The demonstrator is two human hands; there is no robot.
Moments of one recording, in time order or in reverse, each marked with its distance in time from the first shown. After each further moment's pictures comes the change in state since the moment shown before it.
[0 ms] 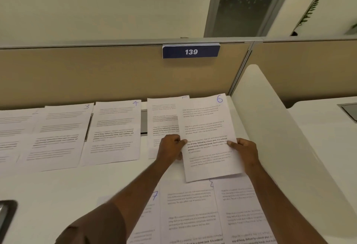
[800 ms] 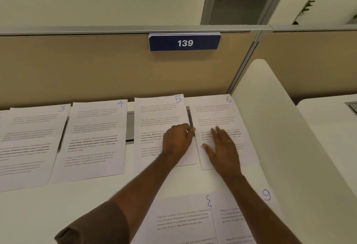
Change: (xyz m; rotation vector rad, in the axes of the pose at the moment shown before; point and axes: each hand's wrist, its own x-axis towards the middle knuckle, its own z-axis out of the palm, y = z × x) left_hand 0.092 0.012 0.057 0.584 0.164 0.358; right_hand 0.056 0.037 0.063 -1.031 0.026 -0.601
